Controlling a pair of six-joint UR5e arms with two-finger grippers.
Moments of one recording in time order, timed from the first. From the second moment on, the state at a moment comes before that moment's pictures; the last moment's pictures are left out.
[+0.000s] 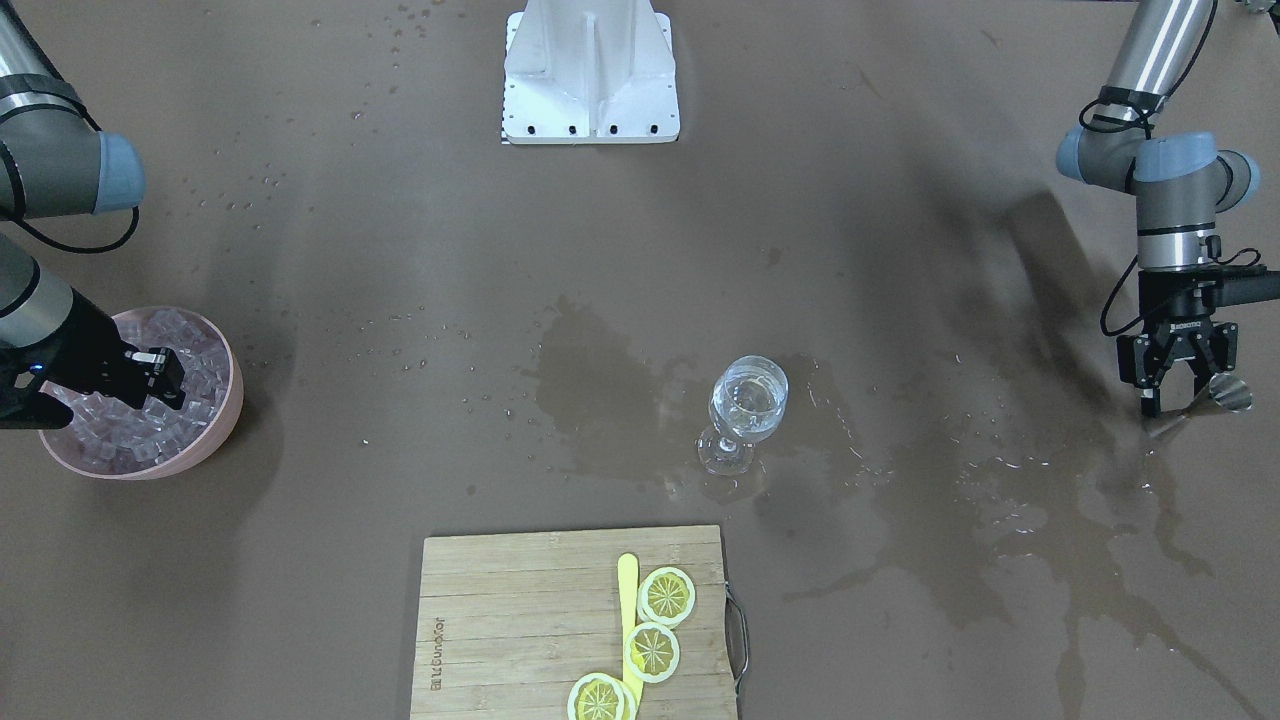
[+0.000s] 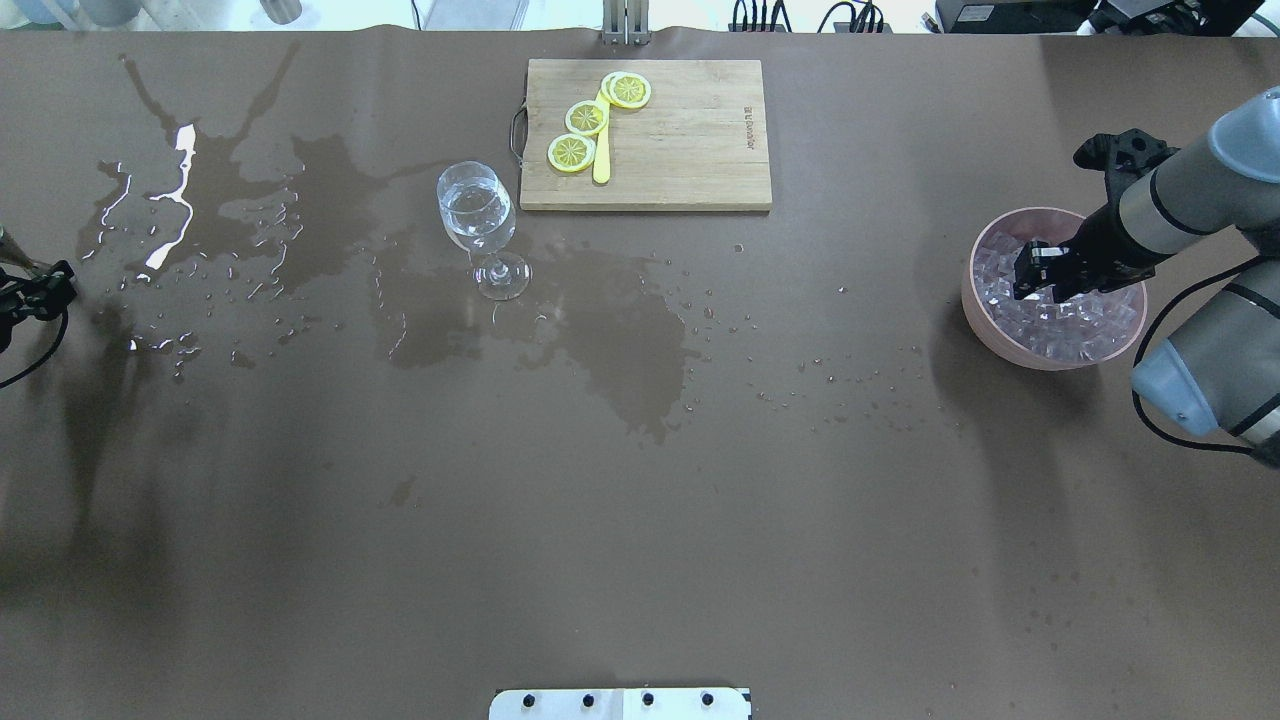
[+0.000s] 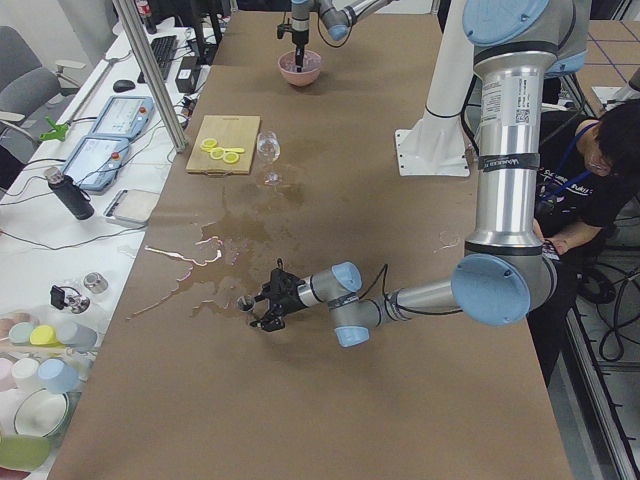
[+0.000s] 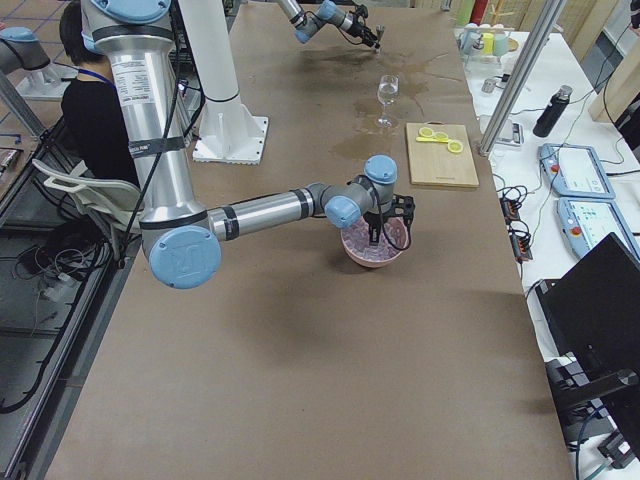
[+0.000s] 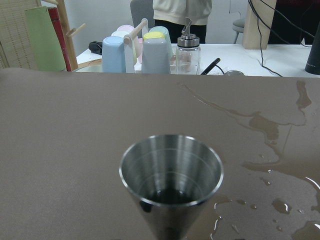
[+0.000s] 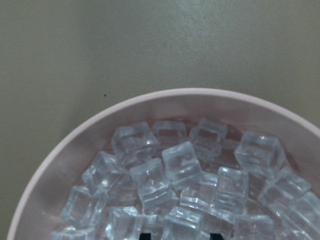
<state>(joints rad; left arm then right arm) -0.77 -1.54 -1.15 -3.10 -1.16 -1.11 0.99 -1.39 1.60 -1.17 2.19 0.87</state>
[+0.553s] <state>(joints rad) -0.77 -1.54 -1.15 -3.10 -1.17 -1.10 1.01 -1.39 1.60 -1.17 2.20 0.87</state>
